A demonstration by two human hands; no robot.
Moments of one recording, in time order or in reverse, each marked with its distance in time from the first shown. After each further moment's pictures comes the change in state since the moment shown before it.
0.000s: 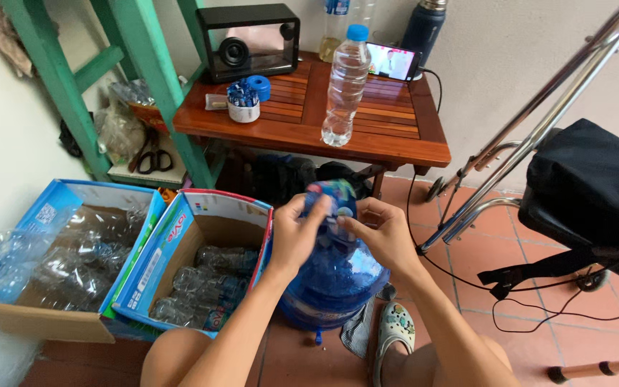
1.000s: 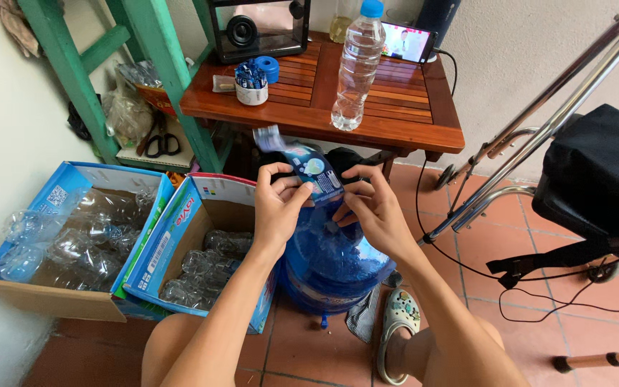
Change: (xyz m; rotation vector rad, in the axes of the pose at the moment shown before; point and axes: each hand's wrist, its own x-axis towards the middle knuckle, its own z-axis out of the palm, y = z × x) left_hand 0.011 0.000 -0.033 -0.221 0.069 -0.146; right_hand 0.006 -0.002 0.015 0.103 -0.209 -0.065
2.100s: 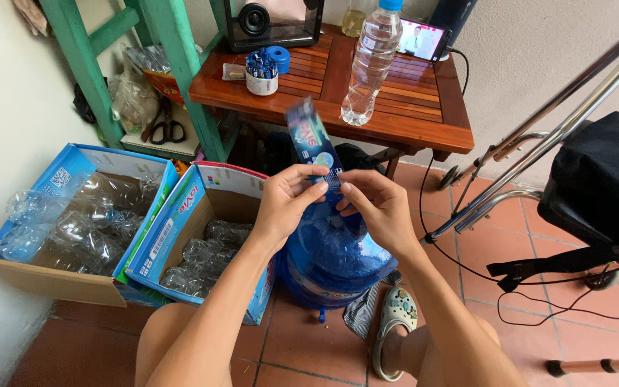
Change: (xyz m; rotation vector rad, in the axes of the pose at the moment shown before) left_hand -0.008 0.021 -0.002 -0.015 -0.200 0.020; right_hand 0.005 0.009 0.012 0.025 0.097 -0.099
